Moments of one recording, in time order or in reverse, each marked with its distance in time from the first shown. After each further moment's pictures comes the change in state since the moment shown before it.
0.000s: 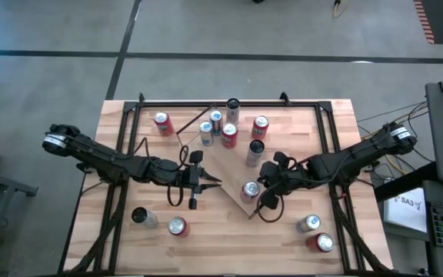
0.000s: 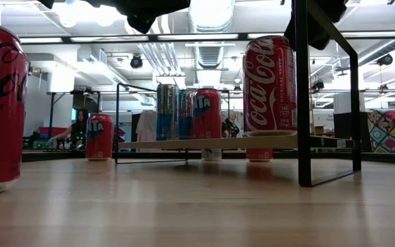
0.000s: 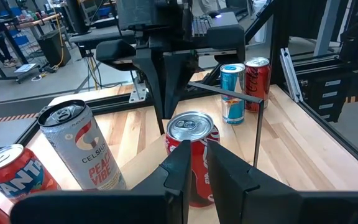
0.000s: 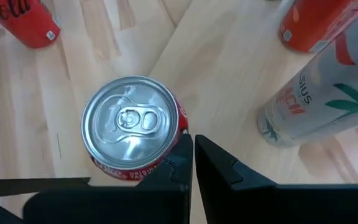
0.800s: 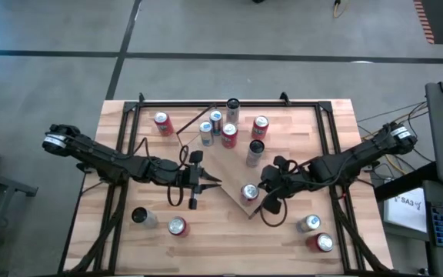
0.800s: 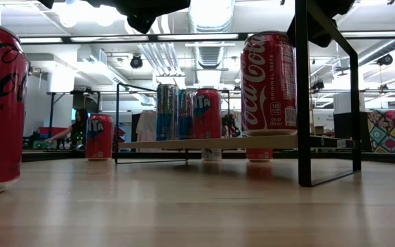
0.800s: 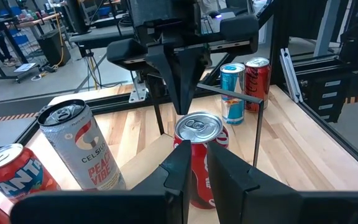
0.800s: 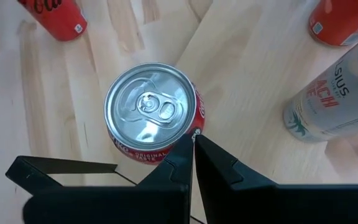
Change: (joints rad) left arm 0.000 0.000 0.000 0.000 0.000 -0.004; right arm 0.033 -0.005 0.008 0.005 -0.051 0.017
